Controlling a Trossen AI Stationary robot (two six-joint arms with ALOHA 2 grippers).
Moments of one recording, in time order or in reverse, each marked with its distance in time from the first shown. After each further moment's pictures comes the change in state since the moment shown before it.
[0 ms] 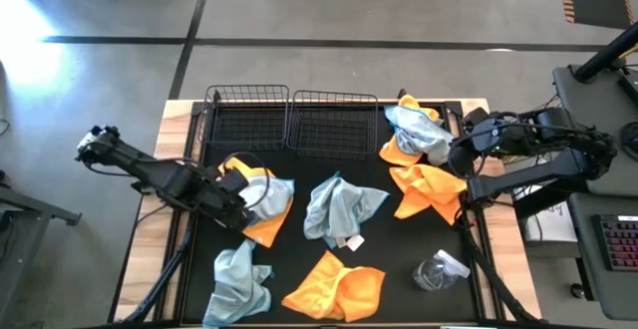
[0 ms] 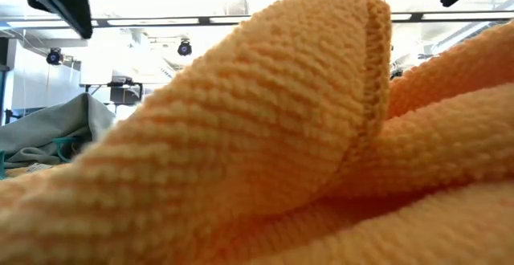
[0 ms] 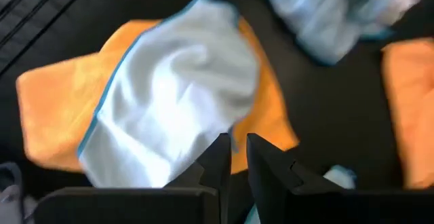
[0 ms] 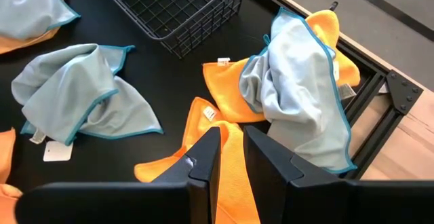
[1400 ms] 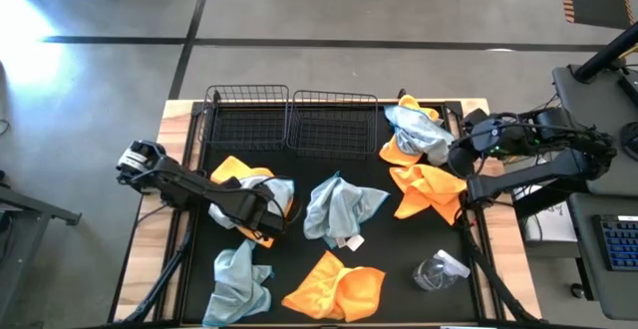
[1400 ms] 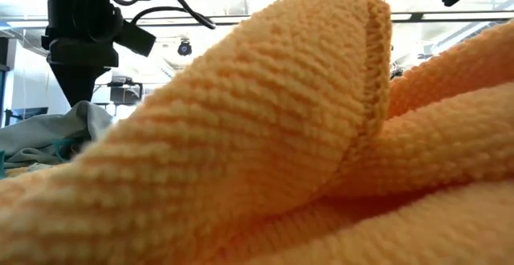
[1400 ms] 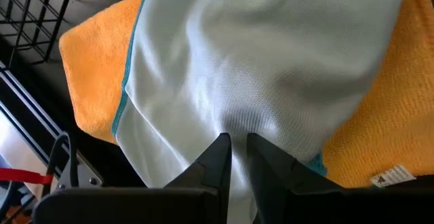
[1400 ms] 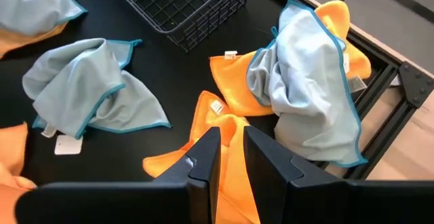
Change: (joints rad) left arm 0.088 0.442 -0.001 -0.053 0.050 0.051; right arm 0.000 0.001 0.000 0.000 -0.038 0.026
